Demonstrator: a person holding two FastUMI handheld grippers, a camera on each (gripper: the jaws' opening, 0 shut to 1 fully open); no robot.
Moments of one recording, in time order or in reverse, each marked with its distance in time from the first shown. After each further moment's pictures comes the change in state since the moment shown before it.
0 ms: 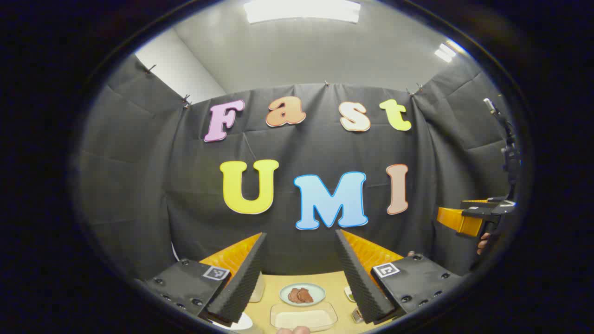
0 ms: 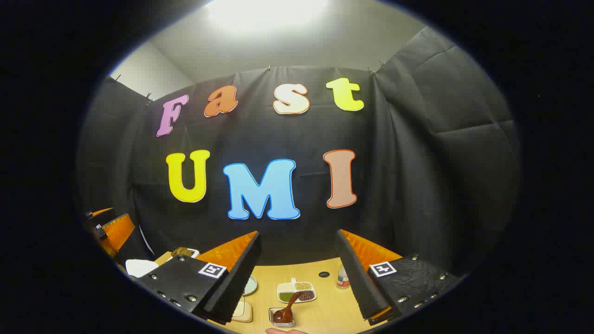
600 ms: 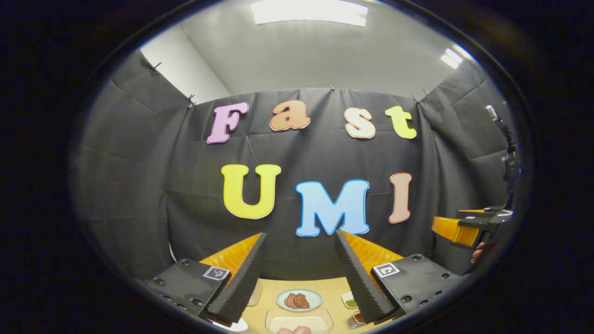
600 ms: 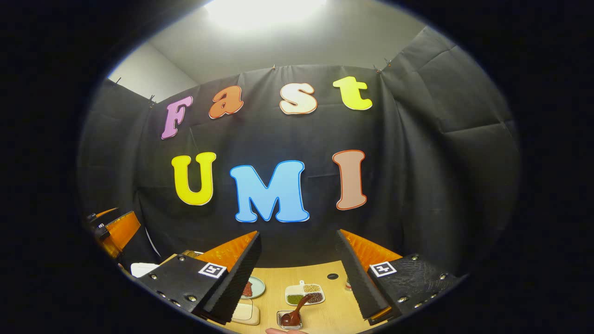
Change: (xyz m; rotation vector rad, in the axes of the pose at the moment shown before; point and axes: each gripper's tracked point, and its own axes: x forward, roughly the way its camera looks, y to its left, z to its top) left arm 0.015 0.001 0.014 -0.036 -0.020 0.000; right arm 0.019 0.019 0.006 0.018 0.008 0.043
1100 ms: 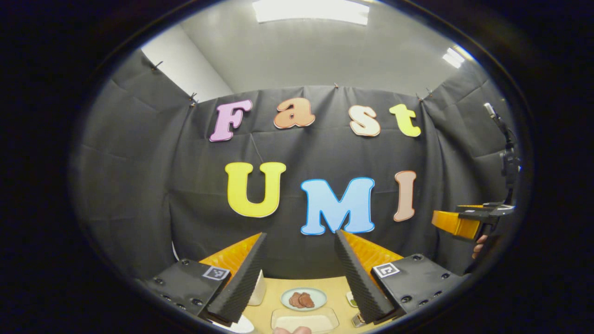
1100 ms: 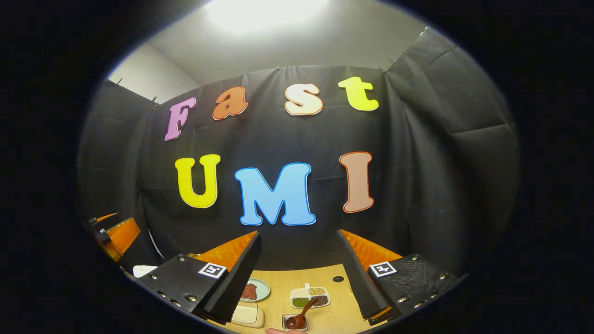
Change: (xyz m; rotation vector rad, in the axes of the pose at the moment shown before) left arm 0.003 0.018 -0.003 0.009 0.014 0.025; right arm 0.013 0.012 0.007 -0.008 -0.007 0.026
